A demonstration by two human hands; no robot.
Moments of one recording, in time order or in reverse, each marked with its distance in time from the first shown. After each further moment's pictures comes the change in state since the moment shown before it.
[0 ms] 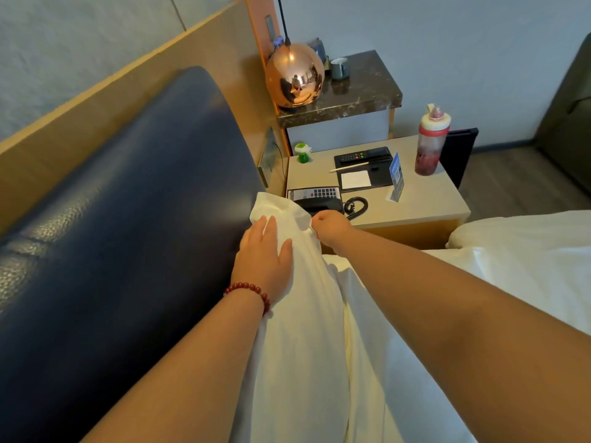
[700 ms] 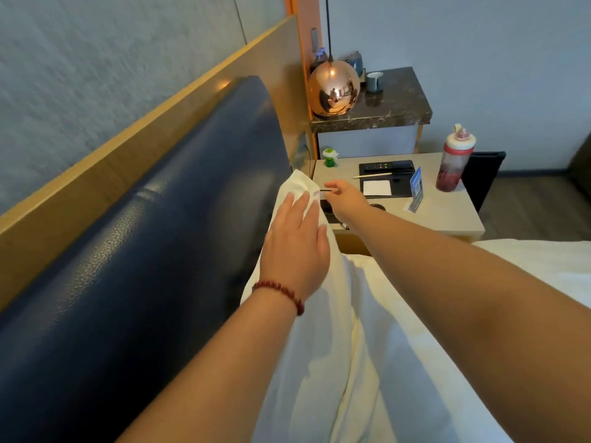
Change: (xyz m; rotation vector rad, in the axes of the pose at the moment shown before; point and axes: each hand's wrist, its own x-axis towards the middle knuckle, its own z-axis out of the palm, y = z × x) left_hand -0.088 0.060 -0.084 0.049 0.184 0.136; right_hand -0.057 -0.064 -0.016 -0.052 0.017 -0.178
